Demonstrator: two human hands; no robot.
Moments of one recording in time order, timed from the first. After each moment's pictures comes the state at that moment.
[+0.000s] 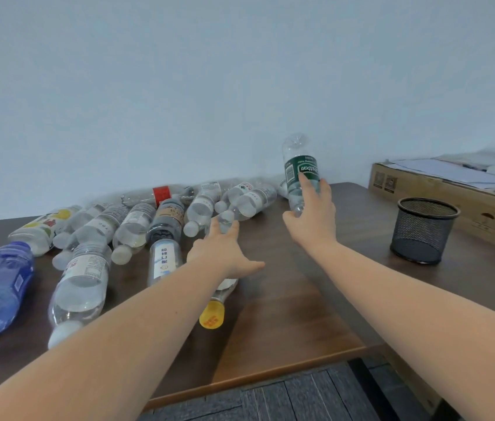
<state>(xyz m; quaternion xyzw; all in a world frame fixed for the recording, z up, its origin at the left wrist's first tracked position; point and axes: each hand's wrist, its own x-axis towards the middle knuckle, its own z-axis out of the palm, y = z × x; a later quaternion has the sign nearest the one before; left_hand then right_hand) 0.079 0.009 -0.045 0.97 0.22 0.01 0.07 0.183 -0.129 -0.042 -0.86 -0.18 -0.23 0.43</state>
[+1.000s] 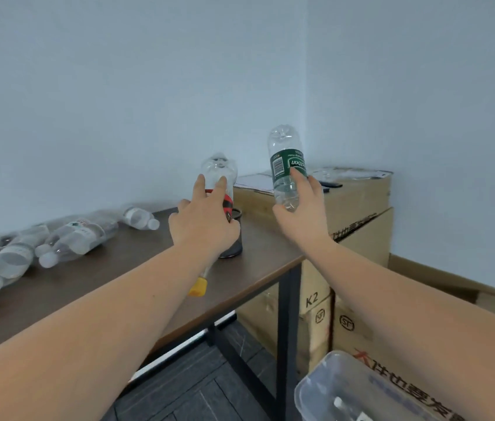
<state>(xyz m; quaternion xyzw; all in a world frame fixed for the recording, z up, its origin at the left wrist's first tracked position) 0.089 -0.269 0.023 0.96 -0.01 0.26 0.11 0.116 -0.431 -0.001 -0.81 -0.04 -0.35 0.47</state>
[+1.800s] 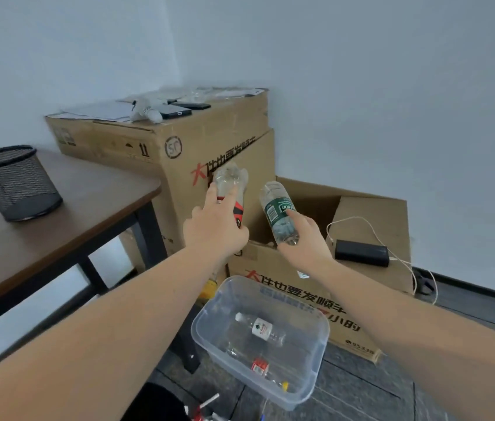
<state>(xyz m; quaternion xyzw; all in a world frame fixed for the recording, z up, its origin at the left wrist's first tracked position) 0.104 -0.527 -0.132 0.97 -0.21 0.07 0.12 0.049 -0.689 -0.203 -0.88 0.18 -0.15 0.42</state>
